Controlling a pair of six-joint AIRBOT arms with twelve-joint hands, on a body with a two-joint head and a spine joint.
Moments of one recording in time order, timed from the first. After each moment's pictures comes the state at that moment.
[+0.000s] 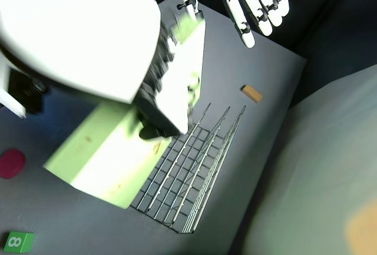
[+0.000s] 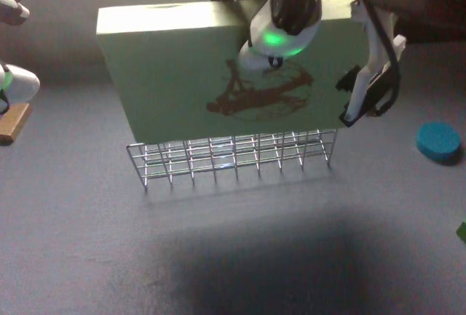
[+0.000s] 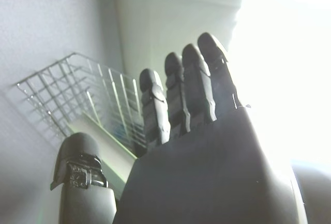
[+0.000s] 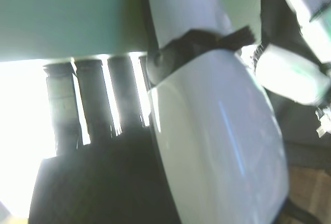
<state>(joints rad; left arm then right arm) -0.06 -0.55 0.64 1.04 0.72 0.58 0.04 -1.28 0.89 -0.96 -0.75 0.05</state>
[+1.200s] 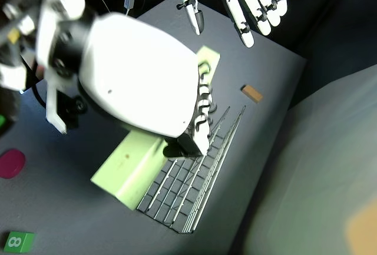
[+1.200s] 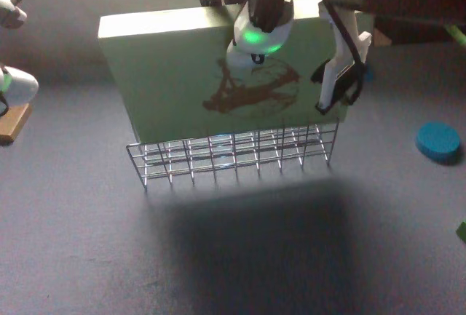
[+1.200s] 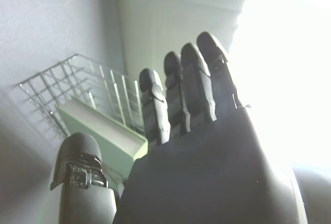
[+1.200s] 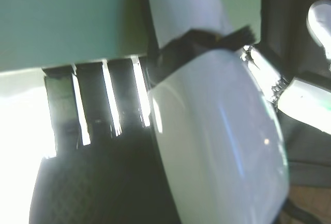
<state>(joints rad) -0.06 -0.55 0.64 1.04 0.74 0.57 -0.02 -1.38 1.05 -0.98 -0.68 0.04</state>
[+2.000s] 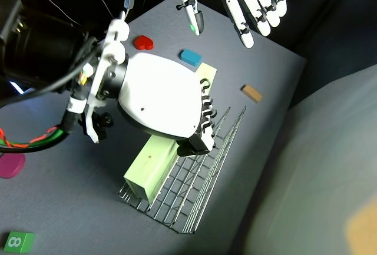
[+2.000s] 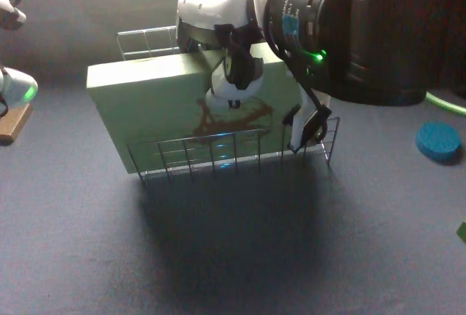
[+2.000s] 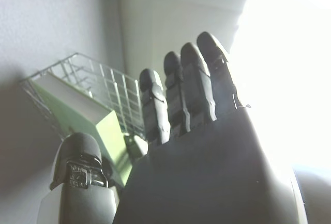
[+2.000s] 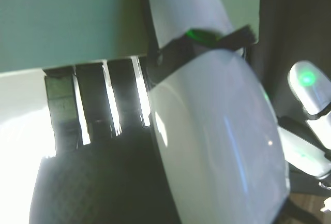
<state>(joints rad) -0.06 -0.55 0.64 1.04 0.74 0.56 -0.18 -1.45 1.11 -1.23 -0.57 0.28</state>
